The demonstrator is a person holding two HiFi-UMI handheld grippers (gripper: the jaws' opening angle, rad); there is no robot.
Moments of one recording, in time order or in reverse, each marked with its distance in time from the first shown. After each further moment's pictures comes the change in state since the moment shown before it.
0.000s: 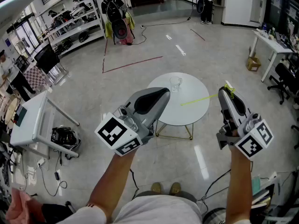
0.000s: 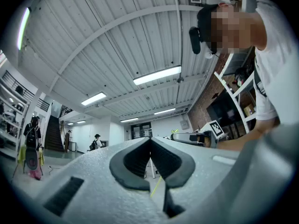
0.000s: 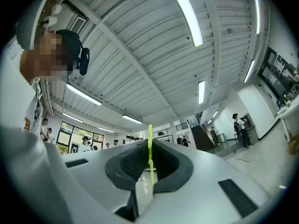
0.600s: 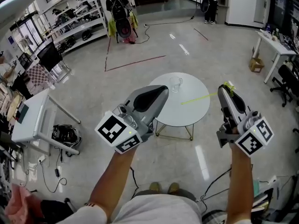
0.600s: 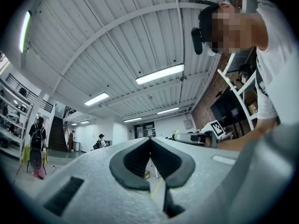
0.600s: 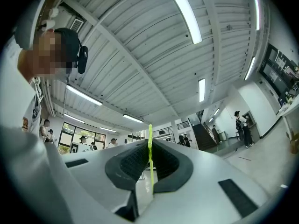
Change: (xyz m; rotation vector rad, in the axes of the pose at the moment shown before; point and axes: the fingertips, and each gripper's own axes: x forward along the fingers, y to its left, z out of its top) left arm 0.019 0.002 -0.010 0.000 0.003 0.040; right arm -0.004 -0.027 -0.001 0.012 0.015 0.016
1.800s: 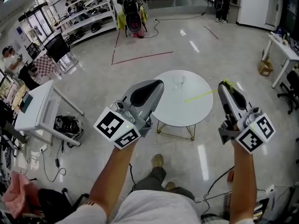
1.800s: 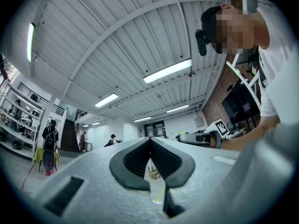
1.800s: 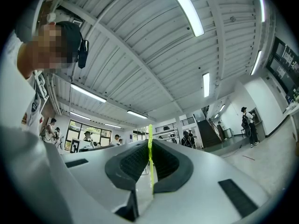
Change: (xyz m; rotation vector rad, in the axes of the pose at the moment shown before) left arm 0.019 0.021 -0.026 0.018 0.009 0.135; right arm 0.007 -0.045 -0.018 -0.005 0.054 0.073
